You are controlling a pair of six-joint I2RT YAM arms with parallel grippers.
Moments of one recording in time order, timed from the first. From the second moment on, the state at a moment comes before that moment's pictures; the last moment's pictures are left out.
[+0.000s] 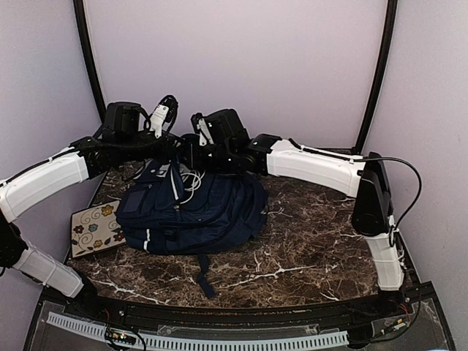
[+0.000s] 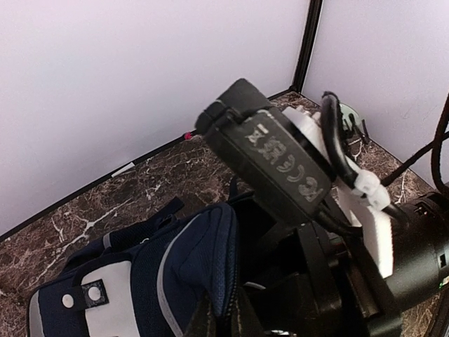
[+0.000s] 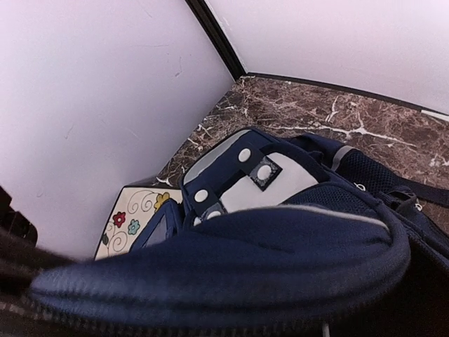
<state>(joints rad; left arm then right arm) -0.55 1.35 1.23 -0.26 0.12 0.00 0.99 2.21 2.10 -0.29 -0.03 0.51</state>
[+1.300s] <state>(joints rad) -0.81 1.43 1.37 -0.30 0.21 0.24 0.74 1.86 1.53 -0.41 -0.06 0.54</state>
